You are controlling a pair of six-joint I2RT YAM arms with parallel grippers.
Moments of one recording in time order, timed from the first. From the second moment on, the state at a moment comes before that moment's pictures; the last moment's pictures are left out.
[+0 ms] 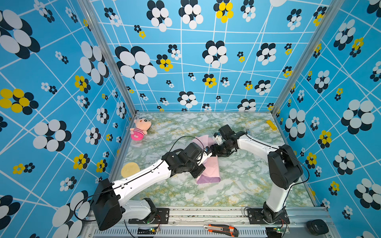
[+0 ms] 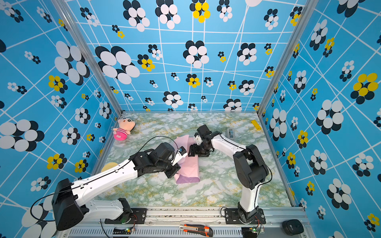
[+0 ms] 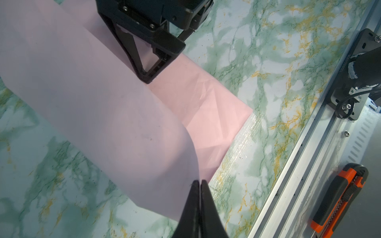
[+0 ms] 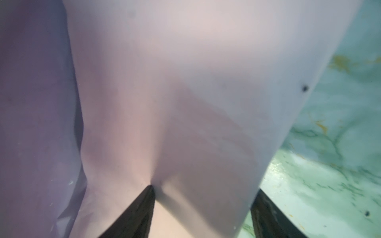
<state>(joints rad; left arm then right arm) -0.89 1.31 1.02 -0.66 0.13 -0.01 0.52 1.84 1.27 -0.66 -0.42 0.36</state>
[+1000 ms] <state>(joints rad) -0.93 1.50 1.05 -0.58 0.16 0.05 0.43 1.72 1.03 -0.33 -0.63 0.59</state>
